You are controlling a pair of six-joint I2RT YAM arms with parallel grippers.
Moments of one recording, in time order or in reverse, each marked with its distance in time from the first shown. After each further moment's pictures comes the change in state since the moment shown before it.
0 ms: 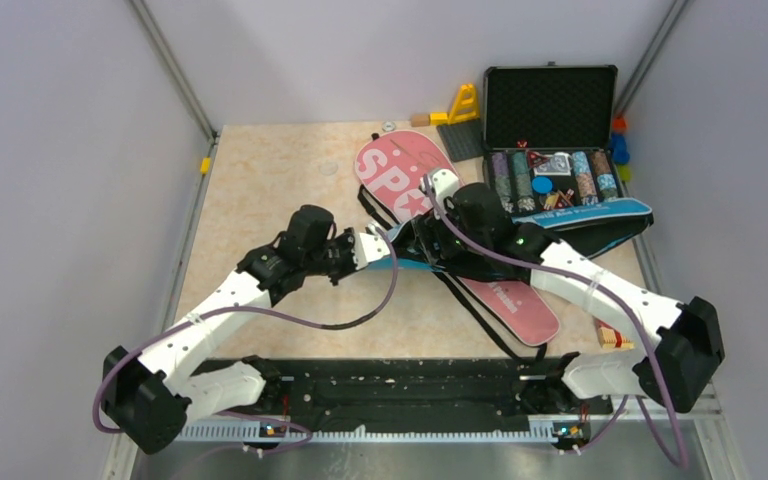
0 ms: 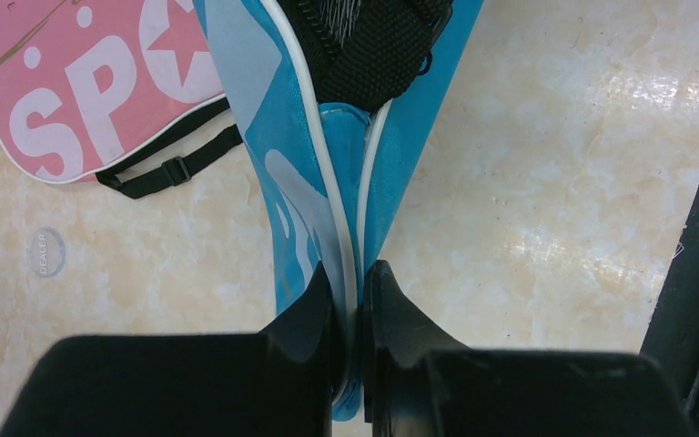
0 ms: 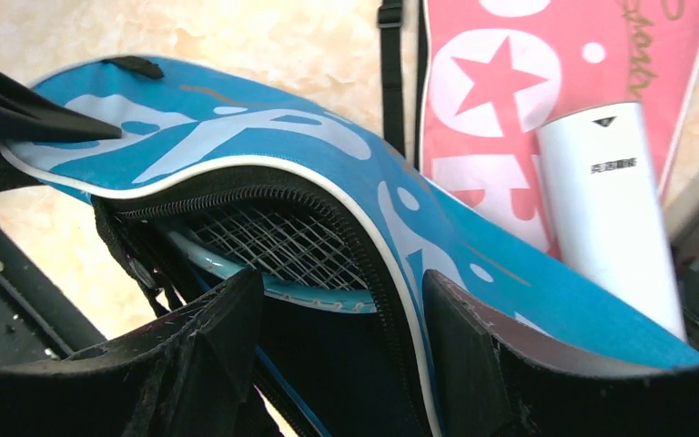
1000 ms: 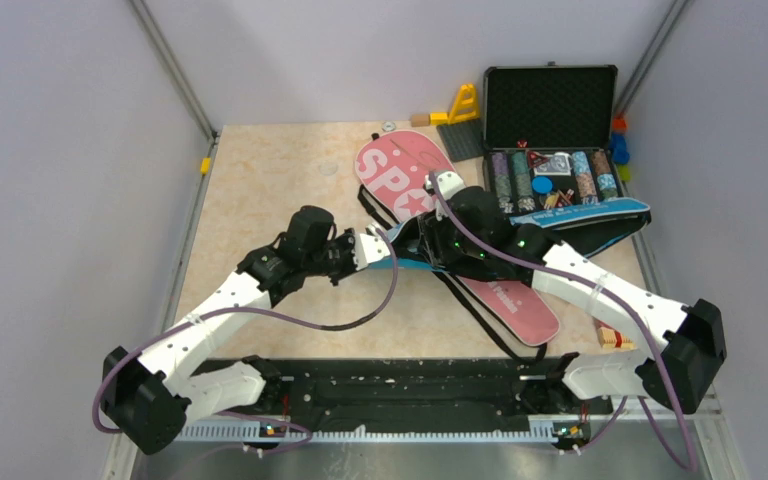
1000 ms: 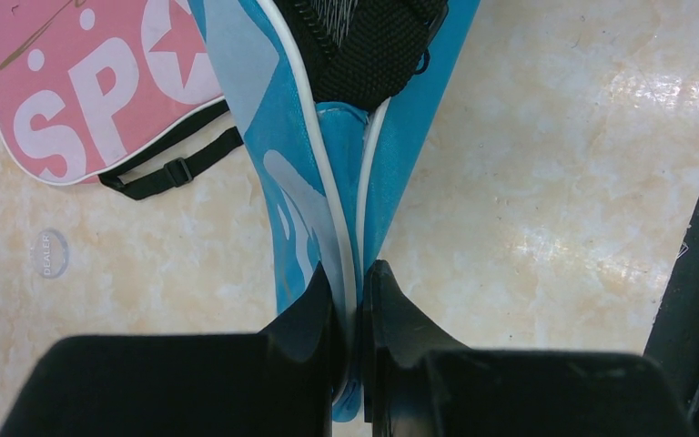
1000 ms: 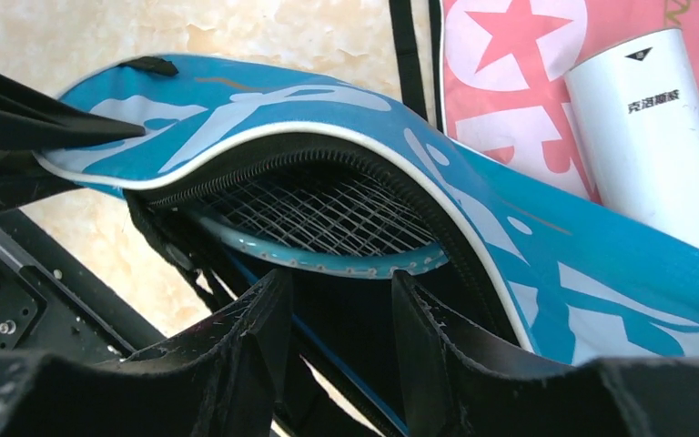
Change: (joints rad) left arm -0.005 -0.002 -0.005 0.009 -0.002 0.005; right arm 0.044 -0.026 0.037 -0.107 0.083 0.147
